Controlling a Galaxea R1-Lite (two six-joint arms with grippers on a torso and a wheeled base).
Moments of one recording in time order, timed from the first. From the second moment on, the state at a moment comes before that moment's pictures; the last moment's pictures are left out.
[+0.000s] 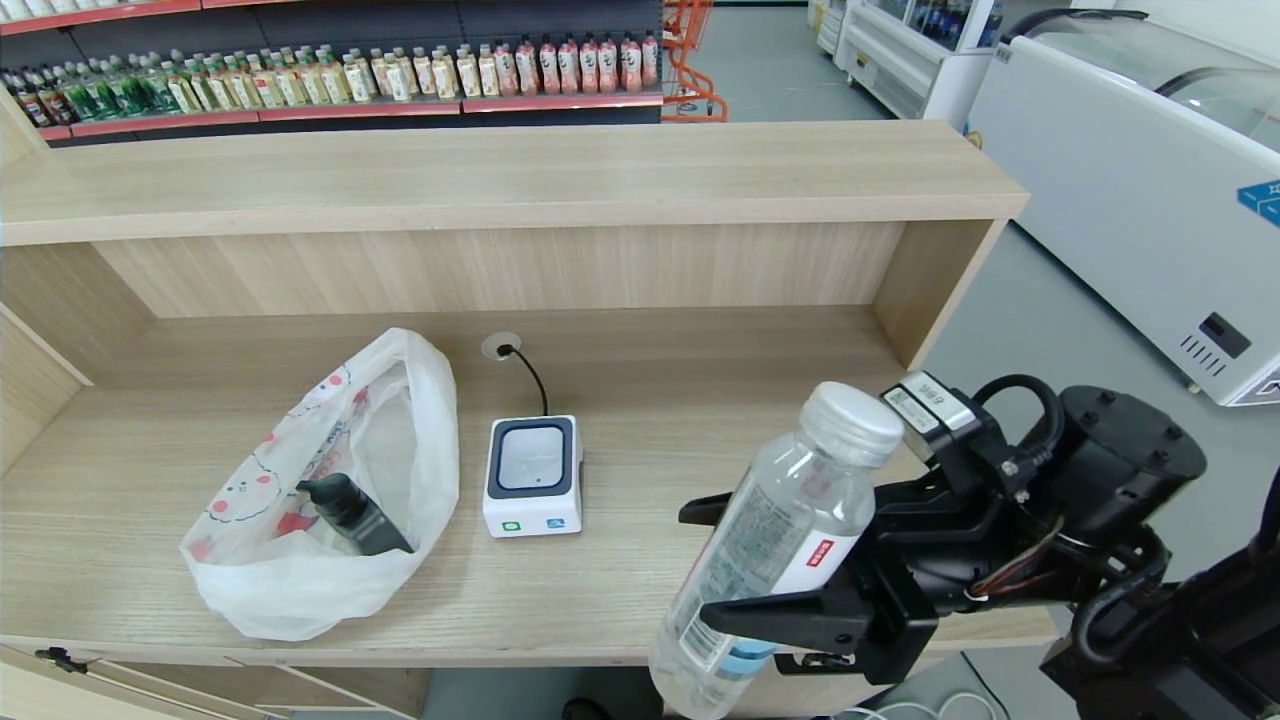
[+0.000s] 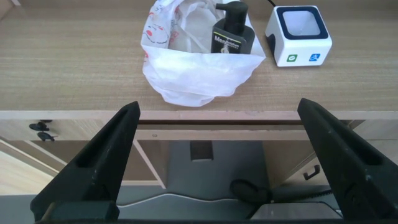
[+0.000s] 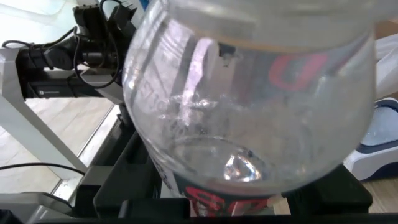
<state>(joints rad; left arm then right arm) 0.00 0.00 0.00 0.00 -0.01 0.00 0.64 1.85 -0.51 -1.57 1.04 0.14</state>
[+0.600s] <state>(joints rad) 0.00 0.00 0.00 0.00 -0.01 0.00 0.66 1.92 -0.53 -1.57 1.04 0.17</state>
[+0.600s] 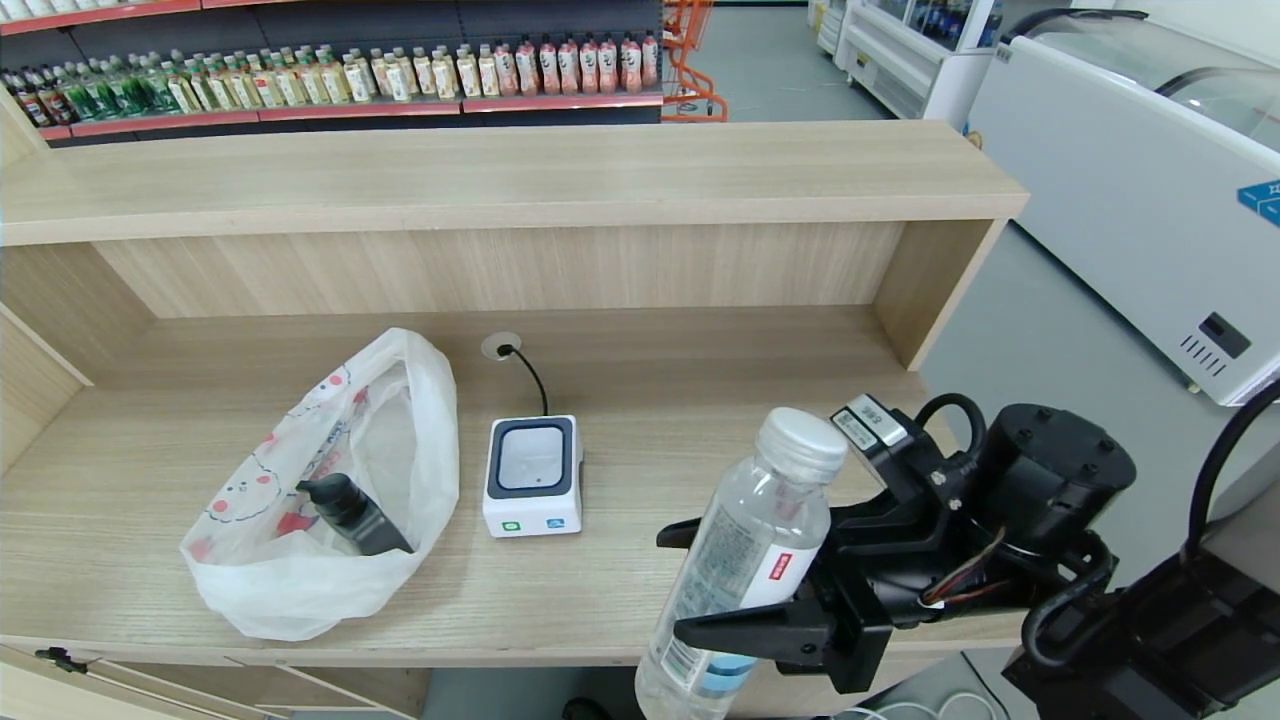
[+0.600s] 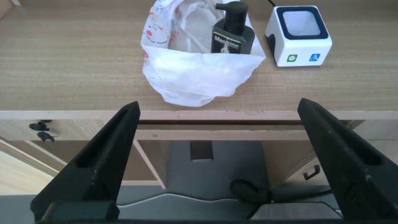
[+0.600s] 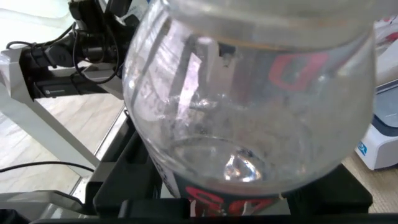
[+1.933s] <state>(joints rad) 0.00 0.00 0.00 0.00 -0.01 0.00 0.67 1.93 -0.53 -1.54 1.04 0.18</state>
